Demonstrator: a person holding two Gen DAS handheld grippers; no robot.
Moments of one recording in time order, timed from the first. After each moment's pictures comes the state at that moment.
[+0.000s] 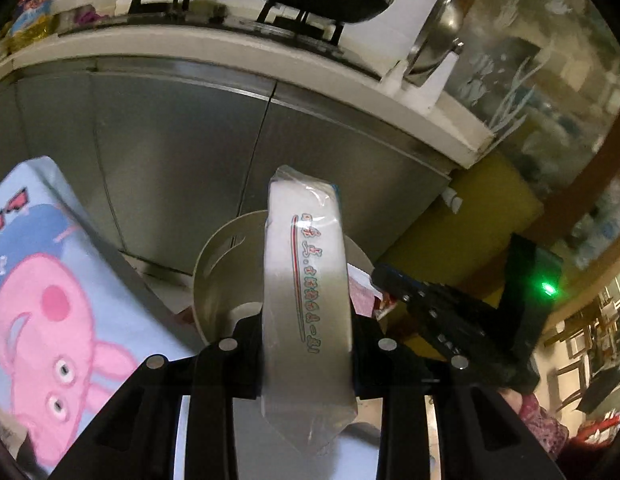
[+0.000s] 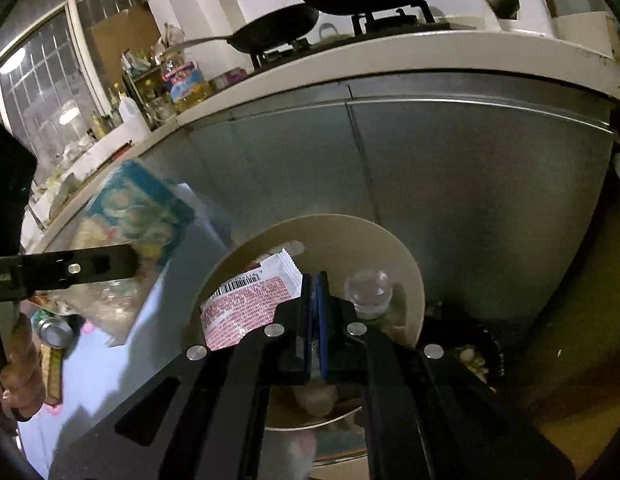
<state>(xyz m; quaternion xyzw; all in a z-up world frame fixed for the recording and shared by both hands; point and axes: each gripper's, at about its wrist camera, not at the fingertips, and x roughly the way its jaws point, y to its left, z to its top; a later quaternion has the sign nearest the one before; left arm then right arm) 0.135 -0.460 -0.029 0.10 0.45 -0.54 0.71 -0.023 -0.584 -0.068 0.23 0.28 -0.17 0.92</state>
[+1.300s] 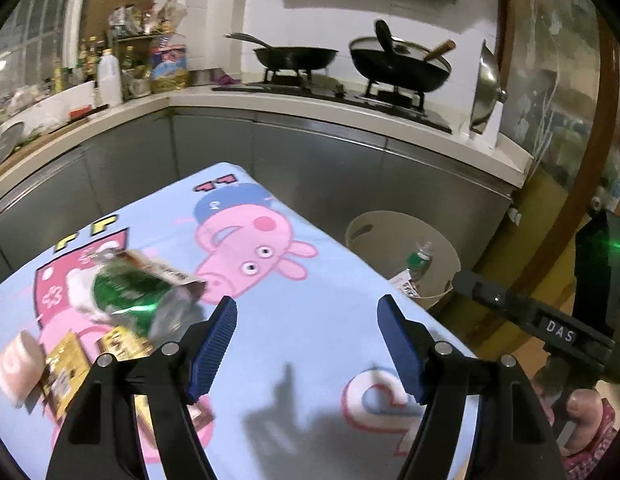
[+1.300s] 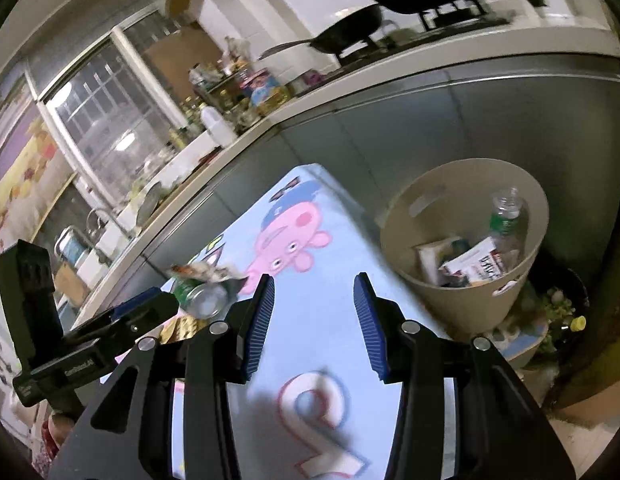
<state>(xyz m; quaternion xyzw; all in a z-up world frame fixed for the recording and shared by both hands) 0.050 -0.236 0.017 0.09 0.33 -0.37 0.87 -0.076 -0.417 -0.017 0.31 0.23 -0.05 0.92</state>
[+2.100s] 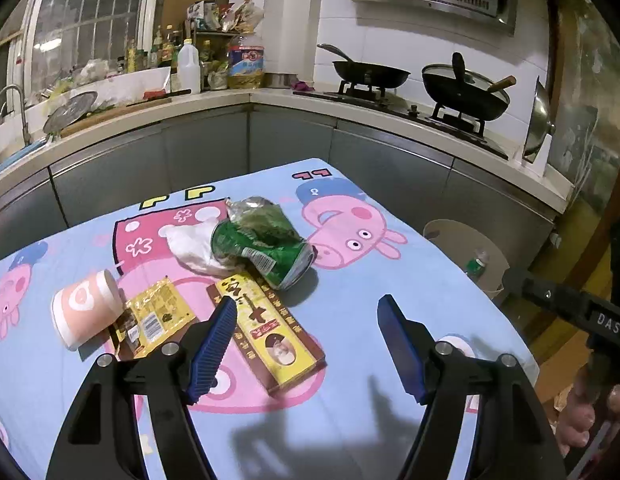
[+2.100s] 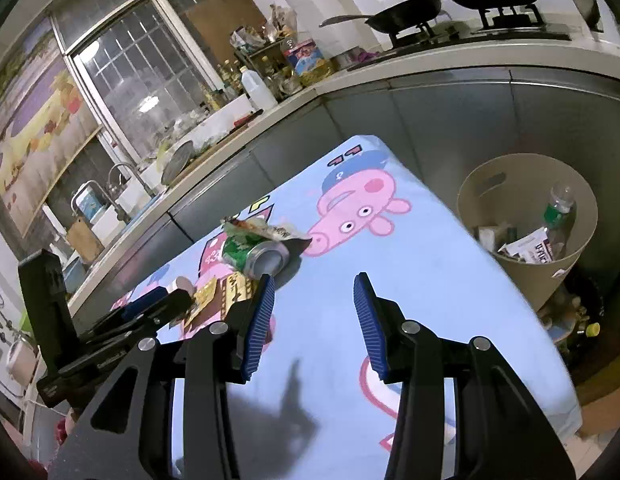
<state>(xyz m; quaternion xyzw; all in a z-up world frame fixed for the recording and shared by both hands) 0.051 -0.131 0.004 0.05 0.32 -0.28 0.90 -0.056 -0.338 0.002 0.27 0.27 0.00 0.93</state>
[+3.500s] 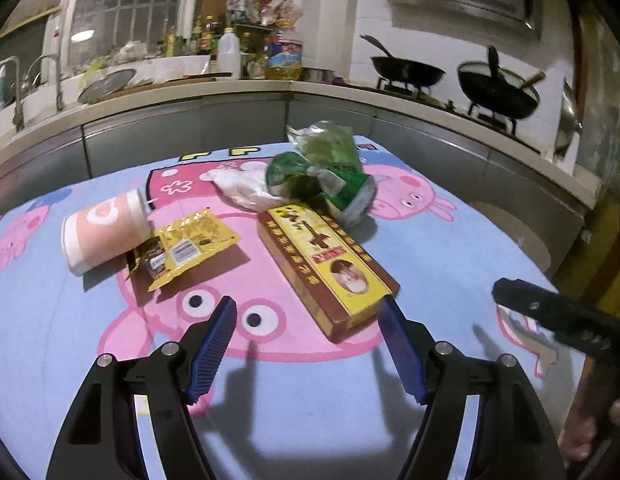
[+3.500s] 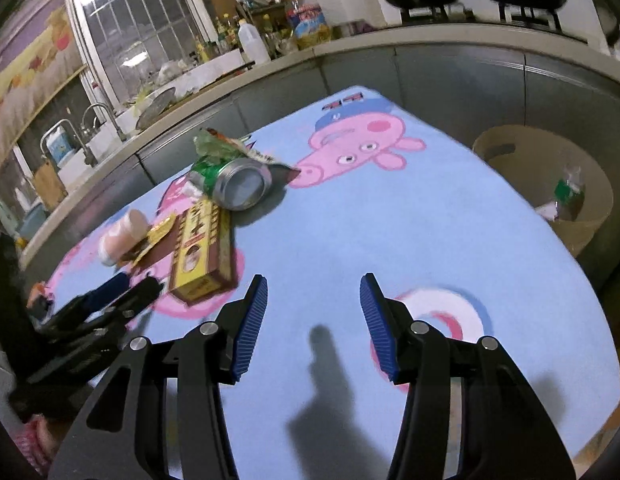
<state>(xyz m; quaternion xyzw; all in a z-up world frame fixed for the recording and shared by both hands) 0.048 -0.084 -0.069 0.02 0.31 -0.22 0.92 -0.022 -0.284 -0.068 0.18 0.31 -0.04 0.93</state>
